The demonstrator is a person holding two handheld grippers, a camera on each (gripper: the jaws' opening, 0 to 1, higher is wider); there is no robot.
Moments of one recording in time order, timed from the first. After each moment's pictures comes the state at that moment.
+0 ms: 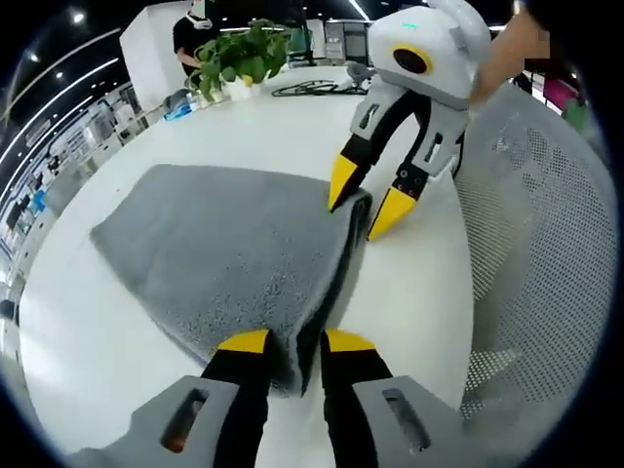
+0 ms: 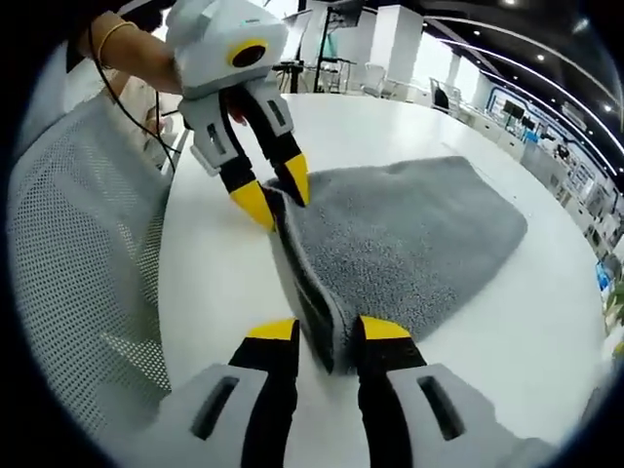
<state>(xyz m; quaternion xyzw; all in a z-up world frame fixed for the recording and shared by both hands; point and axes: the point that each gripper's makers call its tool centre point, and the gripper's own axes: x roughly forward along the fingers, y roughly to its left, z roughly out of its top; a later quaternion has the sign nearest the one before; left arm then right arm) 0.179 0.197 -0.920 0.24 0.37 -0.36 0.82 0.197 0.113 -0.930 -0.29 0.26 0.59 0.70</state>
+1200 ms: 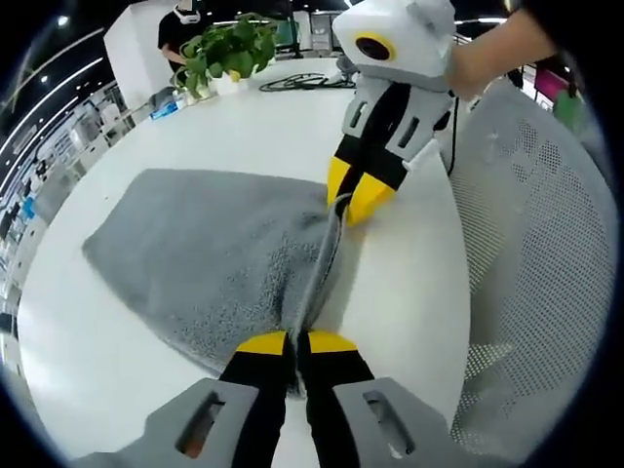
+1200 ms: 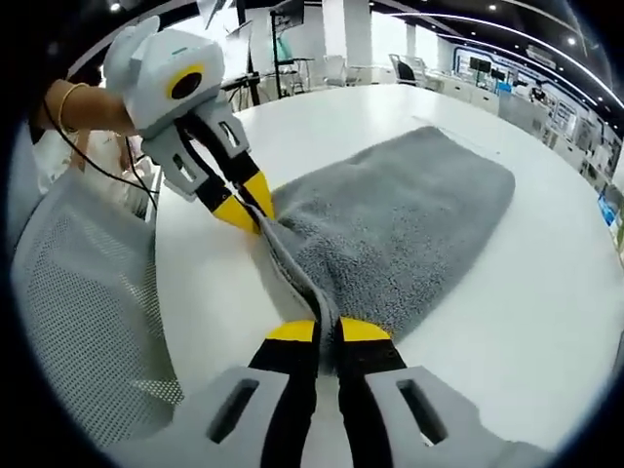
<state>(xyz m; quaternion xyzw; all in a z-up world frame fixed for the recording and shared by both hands) 0.186 0.195 -0.914 0.25 0.38 -0.38 0.80 0.210 0.114 -0.916 -0.22 0.33 0.57 0.72</state>
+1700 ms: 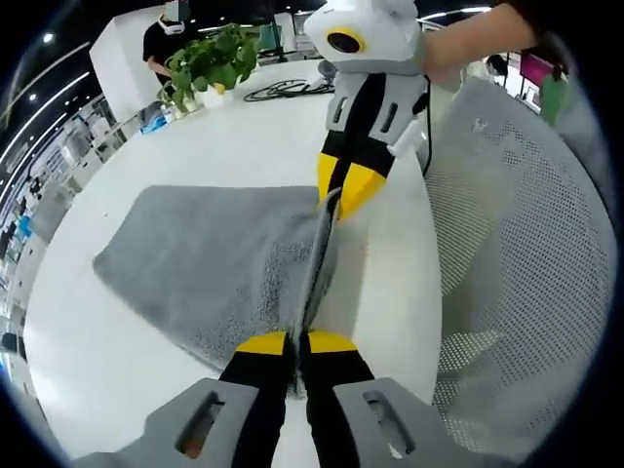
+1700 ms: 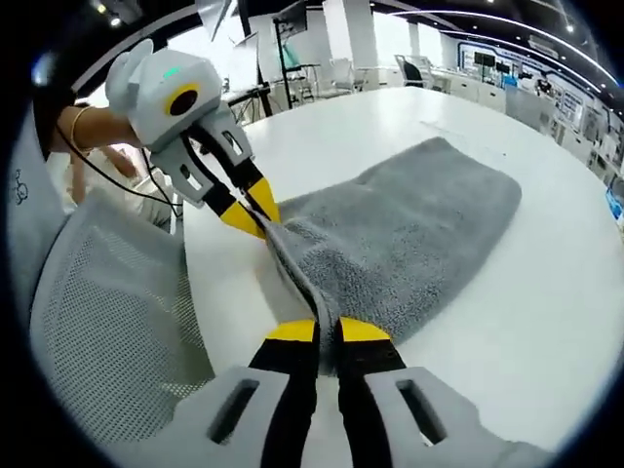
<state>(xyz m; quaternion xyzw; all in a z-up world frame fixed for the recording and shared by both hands) 0.165 0.191 -0.886 0.27 0.37 -0.40 0.79 0.186 0.107 -0.886 -0.19 0.34 0.59 0.71</state>
